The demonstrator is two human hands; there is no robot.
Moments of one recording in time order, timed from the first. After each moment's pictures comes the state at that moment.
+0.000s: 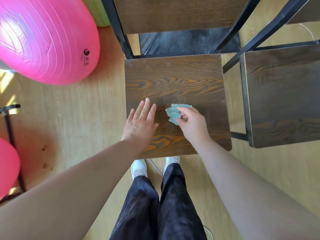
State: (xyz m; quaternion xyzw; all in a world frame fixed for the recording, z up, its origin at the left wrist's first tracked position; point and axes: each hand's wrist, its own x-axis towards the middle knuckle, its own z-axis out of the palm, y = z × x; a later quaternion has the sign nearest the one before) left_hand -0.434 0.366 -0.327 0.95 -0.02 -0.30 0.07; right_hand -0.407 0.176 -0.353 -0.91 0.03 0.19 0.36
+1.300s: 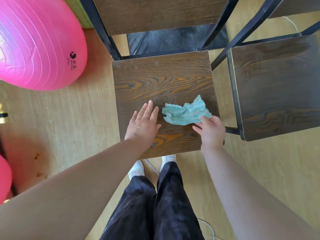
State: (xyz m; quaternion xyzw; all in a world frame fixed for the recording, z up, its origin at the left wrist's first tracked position) left_hand -0.427 0.339 -0.334 0.94 -0.05 -0.31 0.10; right_hand -0.433 0.129 -0.340 -0.68 0.45 0.06 0.57
